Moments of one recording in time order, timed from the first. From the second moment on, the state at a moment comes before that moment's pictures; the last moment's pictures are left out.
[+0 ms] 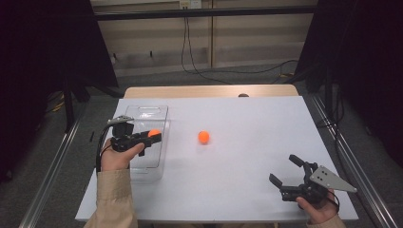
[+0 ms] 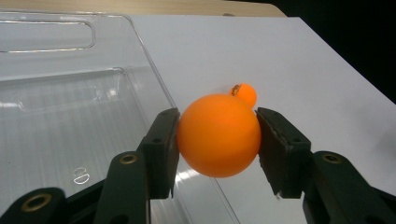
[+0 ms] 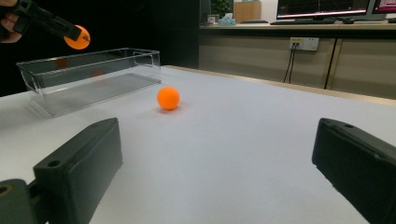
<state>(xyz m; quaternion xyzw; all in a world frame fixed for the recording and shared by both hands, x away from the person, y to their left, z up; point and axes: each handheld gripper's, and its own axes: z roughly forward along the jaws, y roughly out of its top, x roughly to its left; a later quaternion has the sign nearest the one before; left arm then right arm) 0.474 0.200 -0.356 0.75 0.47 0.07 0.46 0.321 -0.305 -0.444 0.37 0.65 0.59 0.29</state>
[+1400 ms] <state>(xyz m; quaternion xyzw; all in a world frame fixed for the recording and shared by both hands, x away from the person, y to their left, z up) 0.480 0.211 -0.368 0.75 0.50 0.12 0.42 0.321 -0.305 -0.444 0.37 0.65 0.59 0.29</state>
